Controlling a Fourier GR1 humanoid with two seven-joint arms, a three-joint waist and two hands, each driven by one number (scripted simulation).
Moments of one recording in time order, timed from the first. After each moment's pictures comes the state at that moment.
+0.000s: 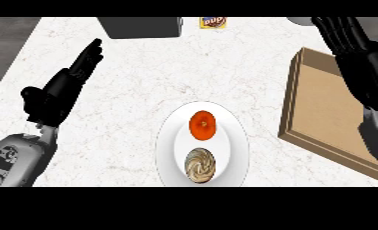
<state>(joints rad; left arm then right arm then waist) -0.30 0.51 -0.24 -1.54 0.20 0.09 0.10 -0.40 -0.58 0.14 -1.58 -0.36 0.02 -0.15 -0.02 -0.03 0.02</state>
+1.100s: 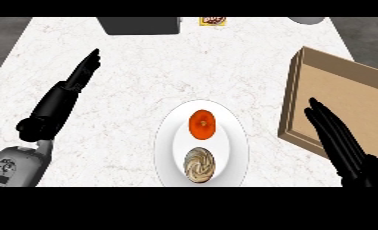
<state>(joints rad) -0.21 0.51 -0.23 -1.55 0.13 0.03 -0.08 0.12 -0.74 0.48 -2.26 0.54 -0.34 0.39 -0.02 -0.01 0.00</state>
